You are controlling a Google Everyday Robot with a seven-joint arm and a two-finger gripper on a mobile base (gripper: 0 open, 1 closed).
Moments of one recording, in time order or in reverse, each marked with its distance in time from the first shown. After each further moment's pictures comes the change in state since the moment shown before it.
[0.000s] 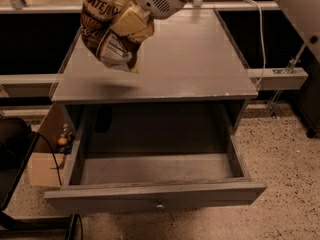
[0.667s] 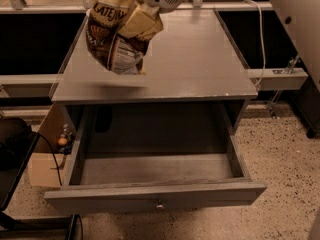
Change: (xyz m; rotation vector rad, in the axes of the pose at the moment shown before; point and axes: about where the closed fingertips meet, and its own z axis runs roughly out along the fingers) arm 0.006 0.003 0.001 -0.161 0.061 -0.180
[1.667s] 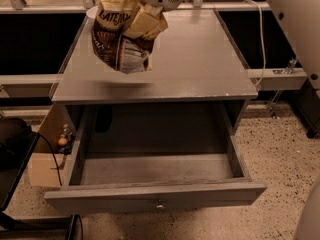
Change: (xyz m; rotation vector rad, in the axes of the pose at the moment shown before) arm 0.011 -0.004 -0.002 -0.012 0.074 -0.096
